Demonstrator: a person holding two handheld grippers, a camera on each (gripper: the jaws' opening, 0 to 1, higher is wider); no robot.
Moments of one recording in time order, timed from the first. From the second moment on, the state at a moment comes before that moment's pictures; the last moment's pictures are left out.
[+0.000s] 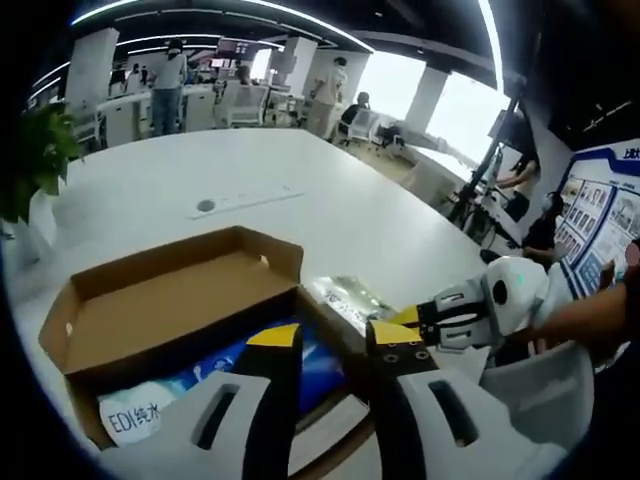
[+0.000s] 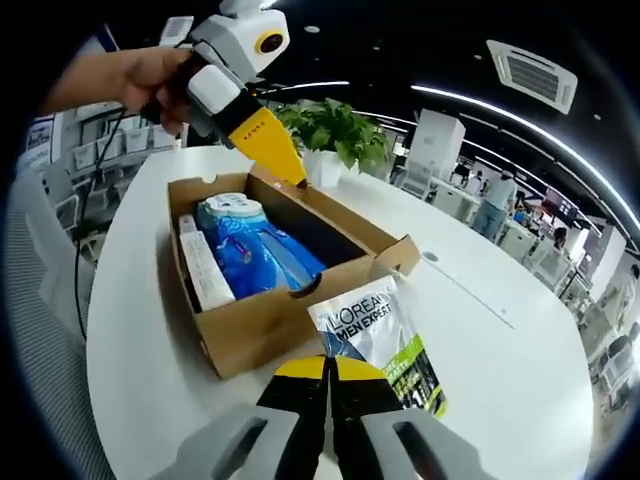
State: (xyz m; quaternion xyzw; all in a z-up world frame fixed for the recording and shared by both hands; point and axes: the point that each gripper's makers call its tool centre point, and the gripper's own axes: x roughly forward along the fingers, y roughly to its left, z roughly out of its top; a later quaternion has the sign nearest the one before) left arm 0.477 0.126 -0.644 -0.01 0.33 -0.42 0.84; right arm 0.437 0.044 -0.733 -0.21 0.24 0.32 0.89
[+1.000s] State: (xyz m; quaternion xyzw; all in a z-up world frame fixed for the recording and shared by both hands) left arm 0.471 0.218 -0.631 -0.03 0.31 -0.35 0.89; right arm 0.430 0.046 -0.783 -0.27 0.29 0.36 0.85
